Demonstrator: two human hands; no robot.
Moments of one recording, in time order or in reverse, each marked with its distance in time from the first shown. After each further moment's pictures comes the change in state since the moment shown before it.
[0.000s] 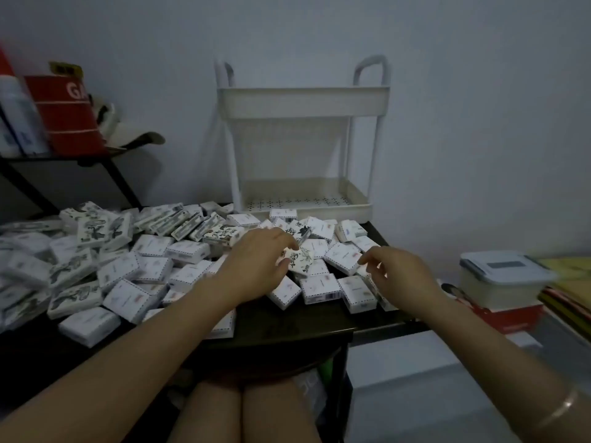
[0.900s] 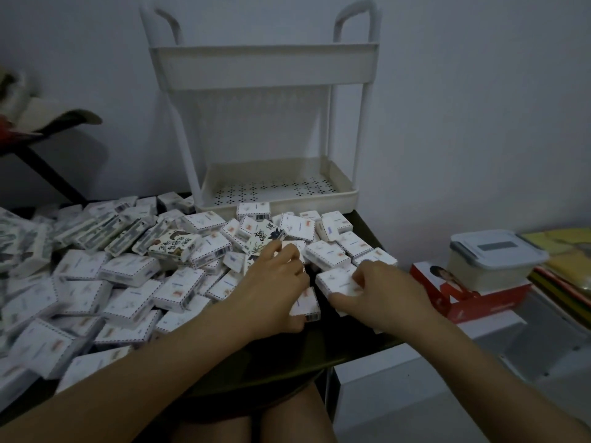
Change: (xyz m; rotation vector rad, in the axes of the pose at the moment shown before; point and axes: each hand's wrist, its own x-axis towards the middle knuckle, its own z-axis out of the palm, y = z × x) left_hand 0.047 0.024 0.056 0.280 -0.182 0.326; right_hand 0.019 0.001 0.012 -0.007 -0.196 0.255
